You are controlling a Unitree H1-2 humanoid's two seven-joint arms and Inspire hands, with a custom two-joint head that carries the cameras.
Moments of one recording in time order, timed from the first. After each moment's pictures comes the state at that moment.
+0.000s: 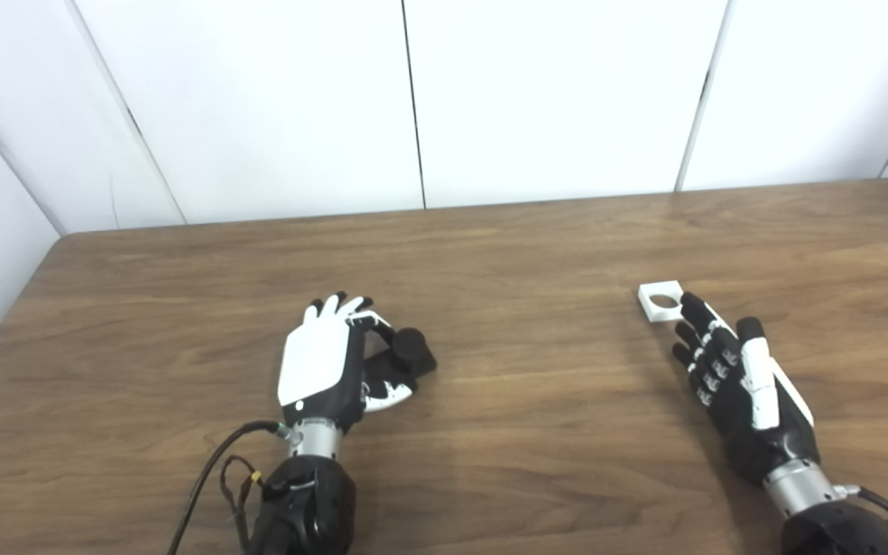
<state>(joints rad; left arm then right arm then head) -0.11 0.13 -0.41 -0.19 0.90 0.44 0.06 0.05 -0.17 -0.12 -0.25 0.30 0.24 0.15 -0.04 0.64</state>
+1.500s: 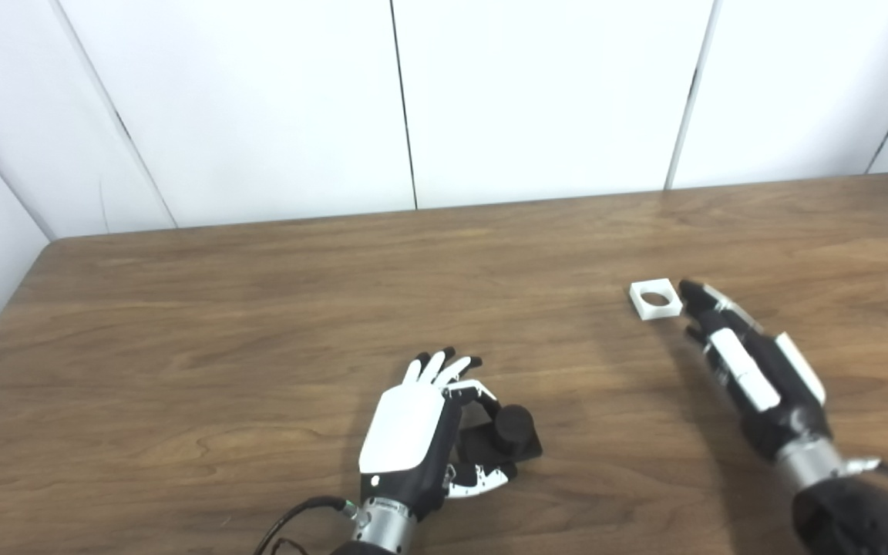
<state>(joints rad) 0.04 0.05 -0.52 -0.28 0.96 0.27 -0.01 -0.03 -0.26 -0.12 -0.28 0.10 0.26 0.11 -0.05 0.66</state>
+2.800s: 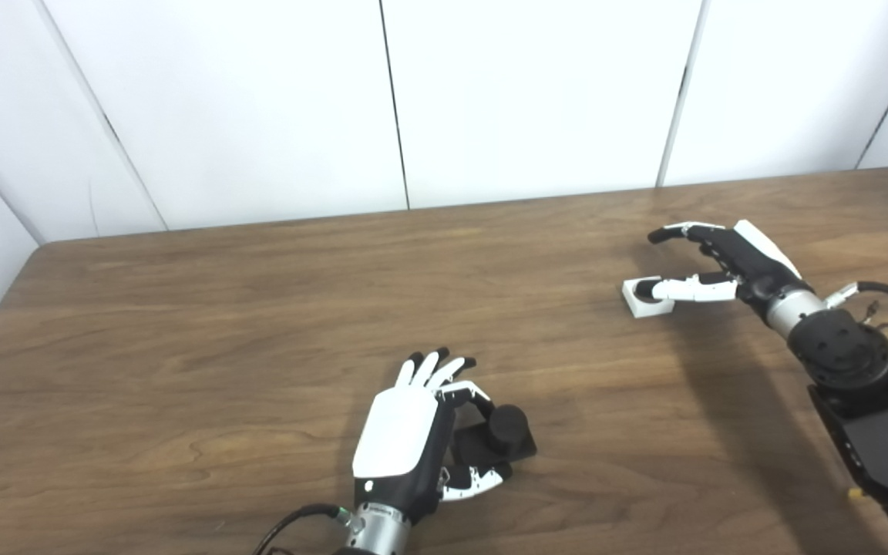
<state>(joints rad) 0.06 0.04 -0.50 -0.26 0.98 0.22 0.00 -0.42 -0.53 0.16 0.10 -0.30 0.34 0.20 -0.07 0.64</state>
